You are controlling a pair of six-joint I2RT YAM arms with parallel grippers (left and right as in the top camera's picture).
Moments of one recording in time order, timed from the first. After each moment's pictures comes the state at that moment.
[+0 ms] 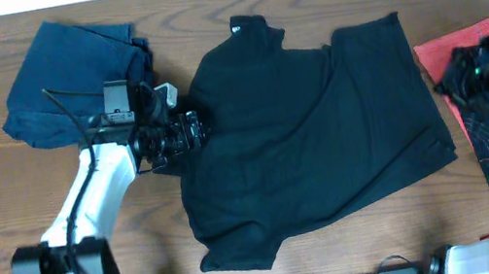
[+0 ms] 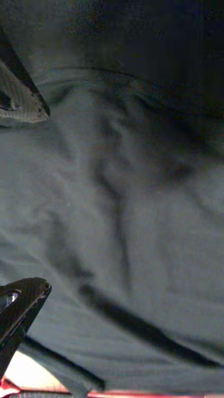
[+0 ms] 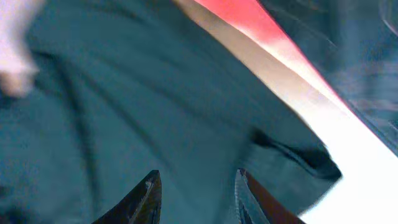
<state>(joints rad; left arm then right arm) -0.07 1.59 0.97 -0.54 0.53 -0.22 -0.36 1.59 1.19 -0.92 -0.23 0.46</state>
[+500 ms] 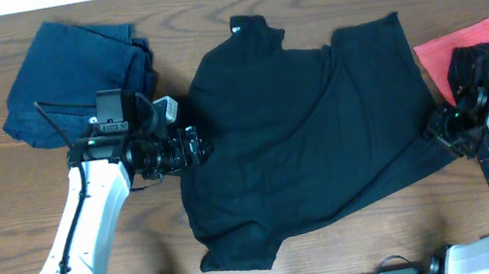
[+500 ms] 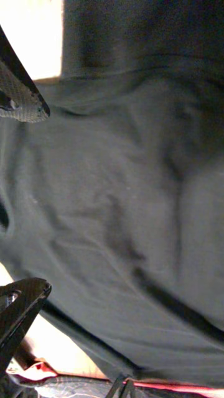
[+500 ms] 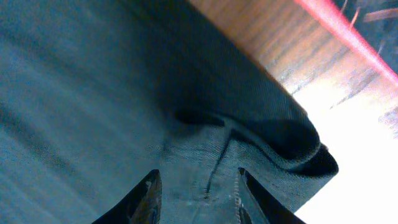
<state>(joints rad) -0.07 1.46 0.97 -0.78 0.54 -0.17 -0.36 1.61 0.88 -0.72 -0.18 0.44</state>
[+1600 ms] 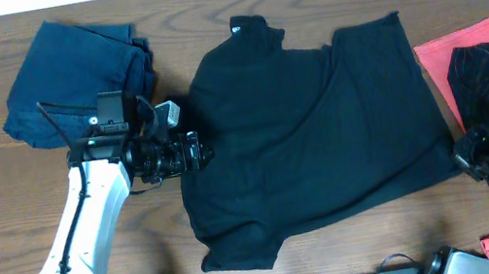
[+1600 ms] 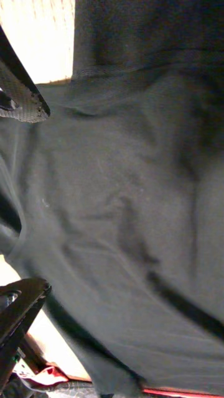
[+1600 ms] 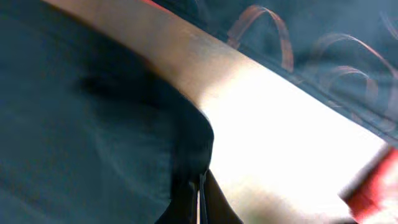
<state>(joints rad) -0.07 1.46 0.97 -0.81 0.54 -0.13 -0.49 1.38 0.81 -0.93 0.02 0.52</state>
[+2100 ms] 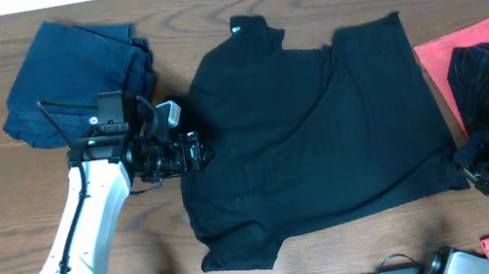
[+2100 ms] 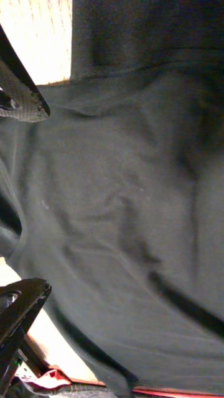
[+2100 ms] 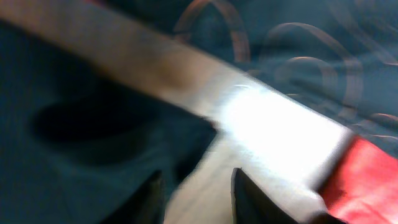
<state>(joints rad) -0.07 1.46 0.97 -0.81 0.54 -0.11 -0.49 1.38 0.76 -0.90 0.05 0.52</state>
